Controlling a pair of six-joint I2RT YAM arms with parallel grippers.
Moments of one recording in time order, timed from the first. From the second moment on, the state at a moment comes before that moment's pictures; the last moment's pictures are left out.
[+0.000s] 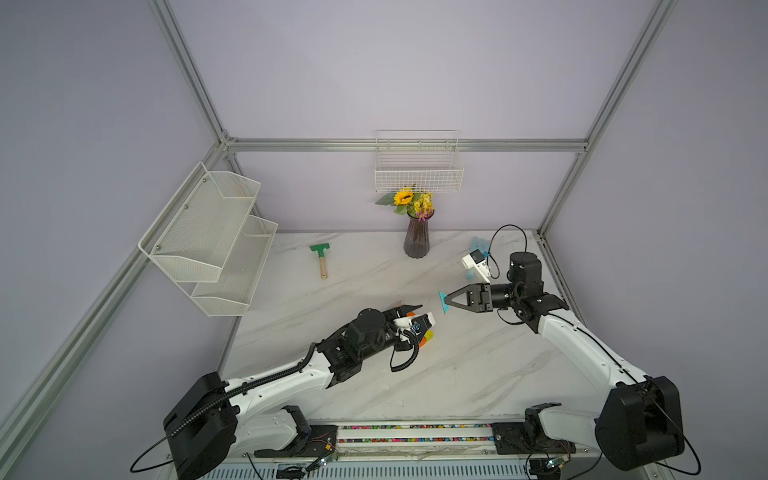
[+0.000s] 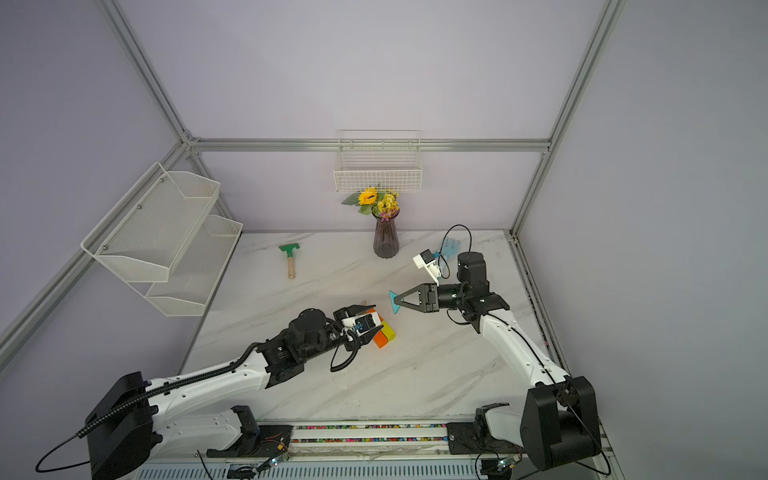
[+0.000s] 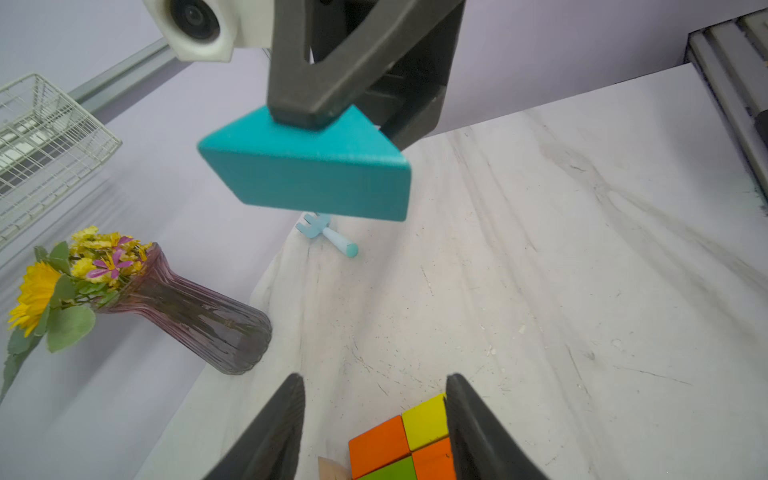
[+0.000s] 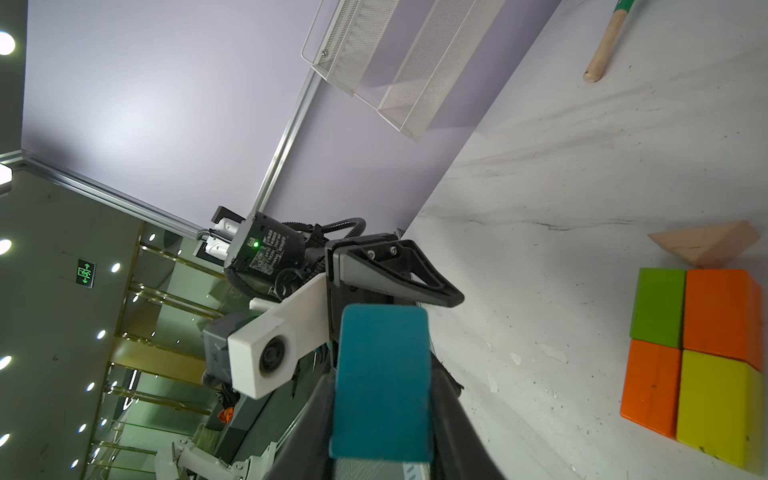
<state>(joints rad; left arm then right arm) -0.90 1.20 0.66 0.34 0.03 0.57 0.19 1.27 0.90 -0.10 -1.35 0.51</state>
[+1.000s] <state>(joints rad) -0.92 1.26 0.80 0.30 0.10 0.55 0.20 1.34 0.89 -0.19 -1.30 0.45</state>
